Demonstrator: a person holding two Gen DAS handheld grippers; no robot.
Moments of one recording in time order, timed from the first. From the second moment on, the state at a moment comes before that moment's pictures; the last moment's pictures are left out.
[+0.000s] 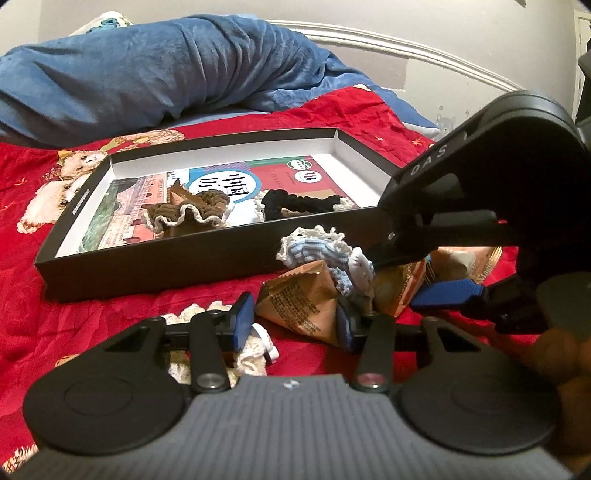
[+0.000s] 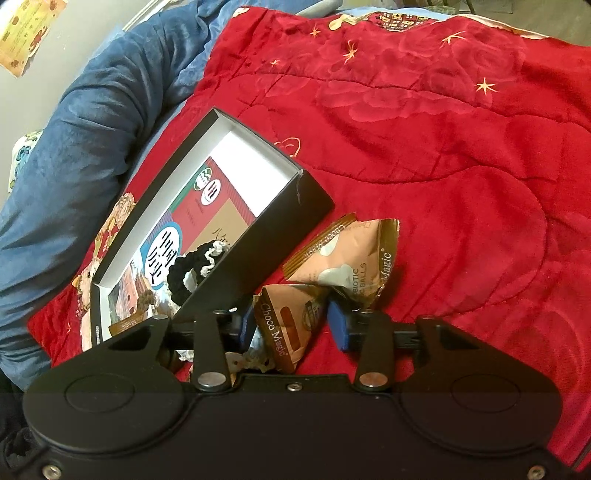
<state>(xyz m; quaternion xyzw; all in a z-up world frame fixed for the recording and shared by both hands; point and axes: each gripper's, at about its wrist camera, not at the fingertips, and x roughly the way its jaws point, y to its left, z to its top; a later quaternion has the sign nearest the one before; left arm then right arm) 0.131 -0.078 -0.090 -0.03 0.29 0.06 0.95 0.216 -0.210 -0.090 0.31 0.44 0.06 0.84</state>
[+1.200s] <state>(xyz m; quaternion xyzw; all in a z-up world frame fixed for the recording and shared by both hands) 0.112 -0.074 -0.054 -0.04 0.31 0.07 0.95 0.184 -0.223 -0.078 0.41 0.44 0.07 0.80</state>
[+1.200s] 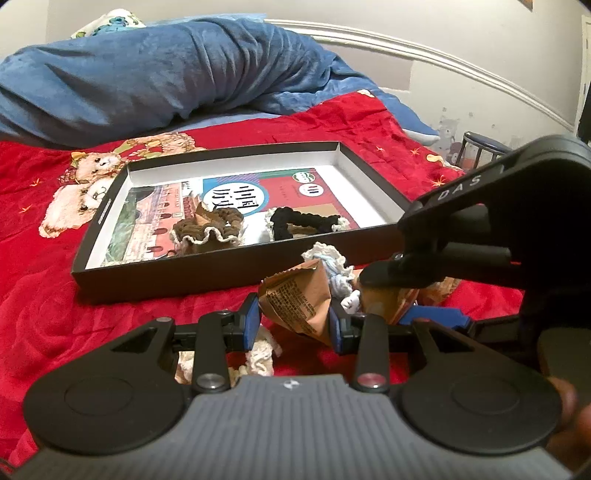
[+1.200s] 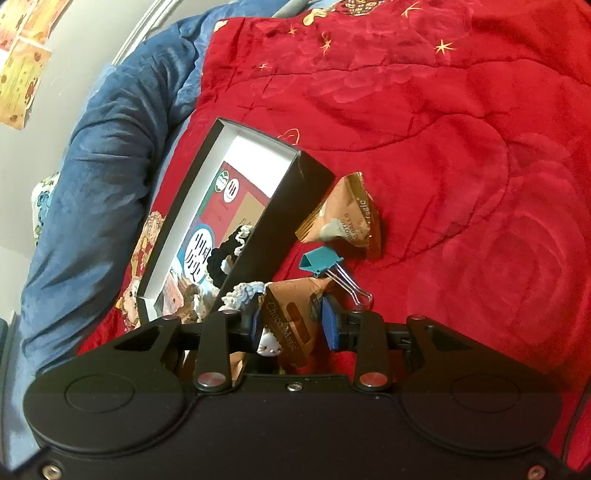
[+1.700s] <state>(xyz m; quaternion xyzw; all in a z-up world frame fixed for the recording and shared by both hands) 0.098 -0.079 -0.032 0.01 0.29 0.04 0.96 0.167 -0.238 -0.075 0.48 0.40 0.13 0.77</state>
